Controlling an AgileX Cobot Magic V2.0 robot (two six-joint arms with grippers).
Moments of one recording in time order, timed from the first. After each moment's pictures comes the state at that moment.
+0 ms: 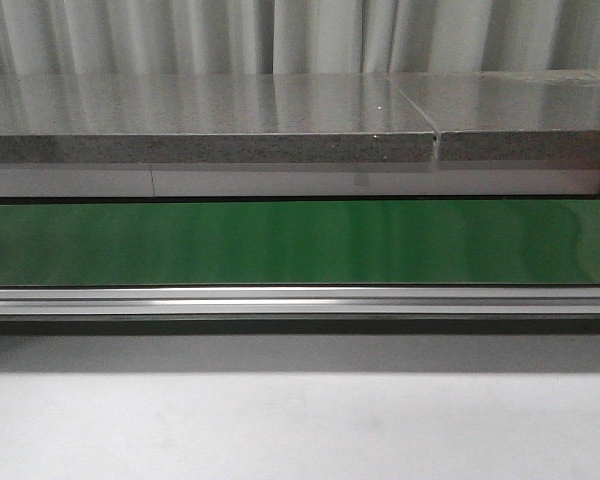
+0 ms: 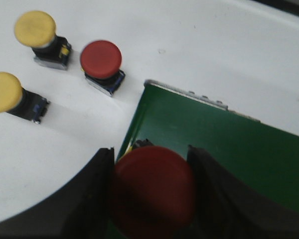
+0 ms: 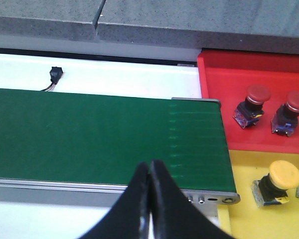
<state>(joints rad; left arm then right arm) 0.09 1.51 -1.16 0.08 0.70 -0.27 -0.21 0.50 -0.54 0.28 0.57 -0.30</state>
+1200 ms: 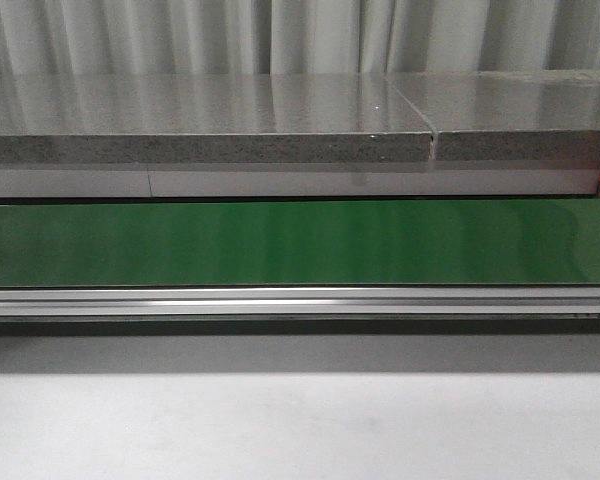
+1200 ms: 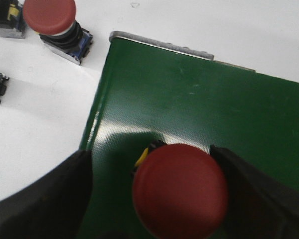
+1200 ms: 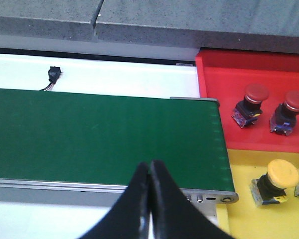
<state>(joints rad) 0.02 1.53 -1.04 0.09 0.62 -0.25 -0.21 0.50 -0.54 0.28 0.57 -0.30</state>
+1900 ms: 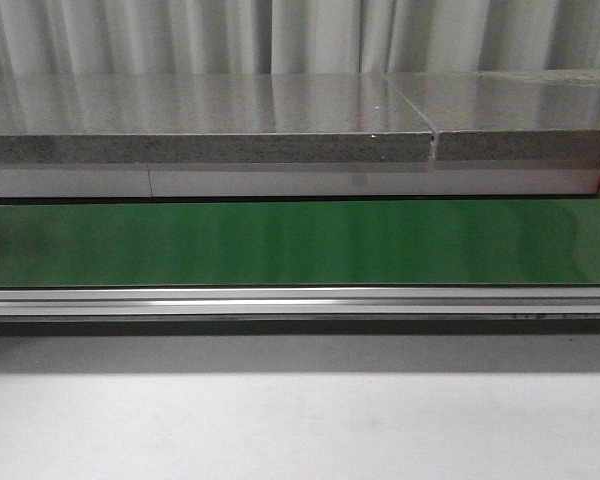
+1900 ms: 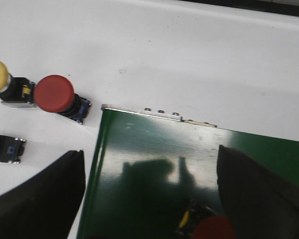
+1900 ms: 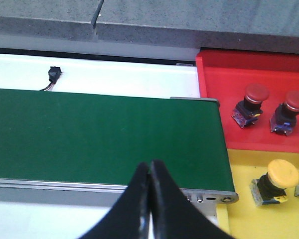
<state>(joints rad) 0.00 1.54 -1.23 0.16 0.71 -0.25 -0.21 0.50 -0.54 0.28 0.57 -0.30</state>
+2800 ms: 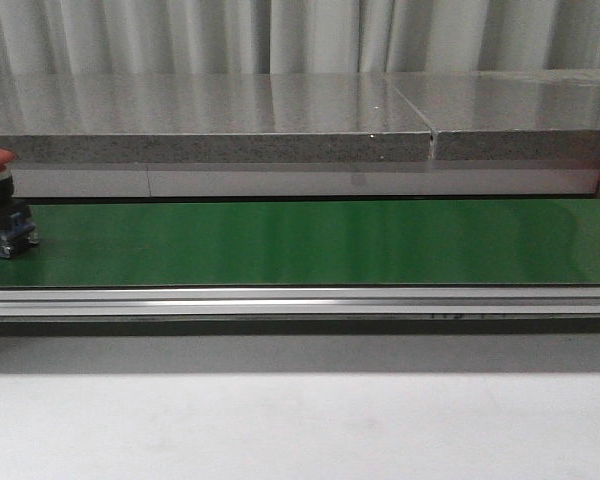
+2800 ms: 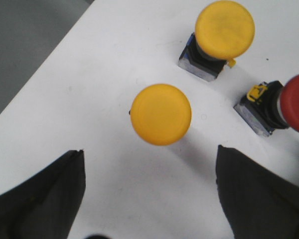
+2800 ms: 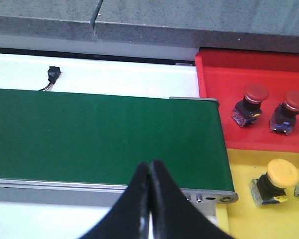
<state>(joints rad) 0.41 1.78 -1.27 0.12 0.67 -0.28 -0.21 0.50 -0.54 0.28 0.57 -0.30</state>
